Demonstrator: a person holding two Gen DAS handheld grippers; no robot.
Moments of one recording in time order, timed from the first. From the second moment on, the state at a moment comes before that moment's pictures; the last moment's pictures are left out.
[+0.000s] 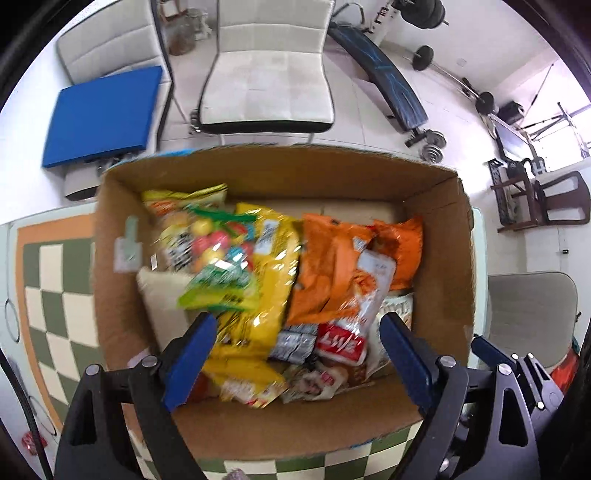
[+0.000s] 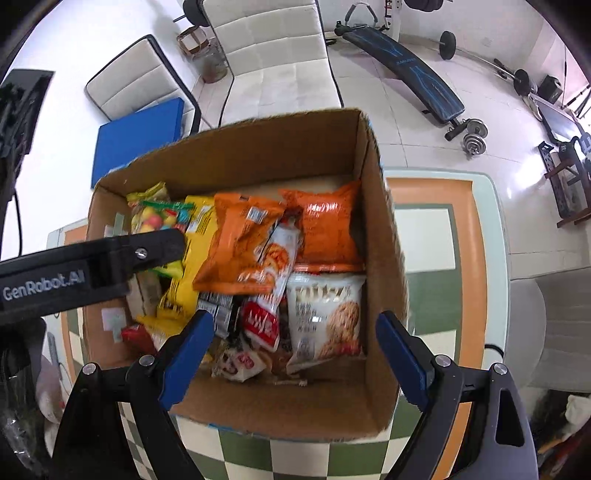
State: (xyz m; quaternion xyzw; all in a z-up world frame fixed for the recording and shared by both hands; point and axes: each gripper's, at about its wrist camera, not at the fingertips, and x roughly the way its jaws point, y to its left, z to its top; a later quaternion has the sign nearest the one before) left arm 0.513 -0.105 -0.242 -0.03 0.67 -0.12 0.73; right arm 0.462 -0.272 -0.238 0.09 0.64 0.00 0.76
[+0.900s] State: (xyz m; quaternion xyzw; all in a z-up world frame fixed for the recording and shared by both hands) left arm 0.322 -0.054 -0.125 0.00 0.54 -0.05 0.84; right arm 0.310 -0.250 -0.139 0.08 0.57 0.03 0.82
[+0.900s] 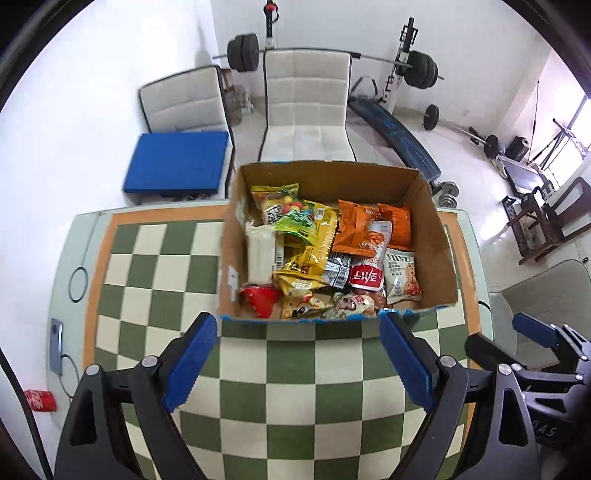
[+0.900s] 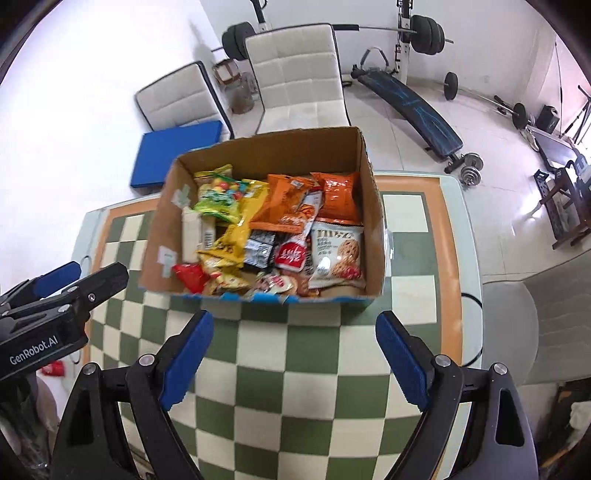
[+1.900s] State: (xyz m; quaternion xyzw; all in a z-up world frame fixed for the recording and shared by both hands) left arm 0.179 -0.029 -0.018 -0.02 0.46 -0.04 0.89; right arm 0.135 -0.231 0.012 0.07 0.47 0.03 0.88
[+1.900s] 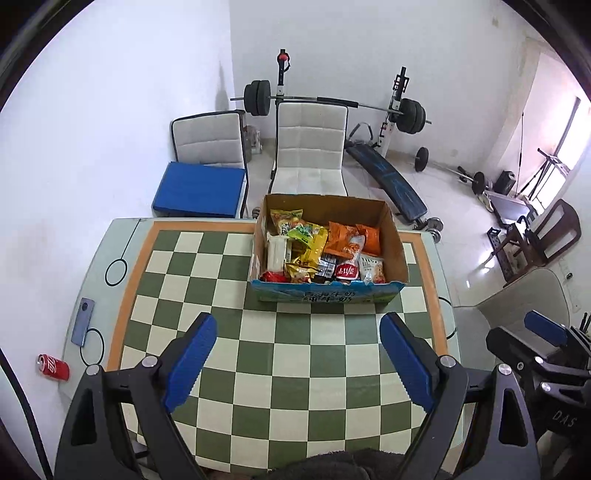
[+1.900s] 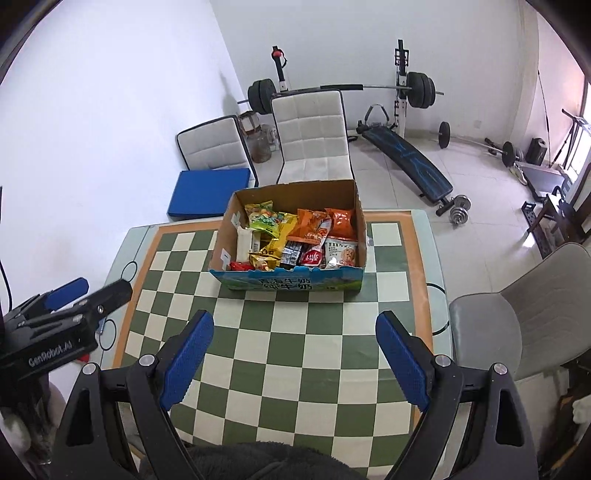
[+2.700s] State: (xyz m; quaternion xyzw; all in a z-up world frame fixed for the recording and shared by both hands) left arm 0.211 -0.024 -0.038 0.00 0.44 -0.01 0.90; right arm 0.177 -0.226 0.000 0.05 0.45 -0.01 0.89
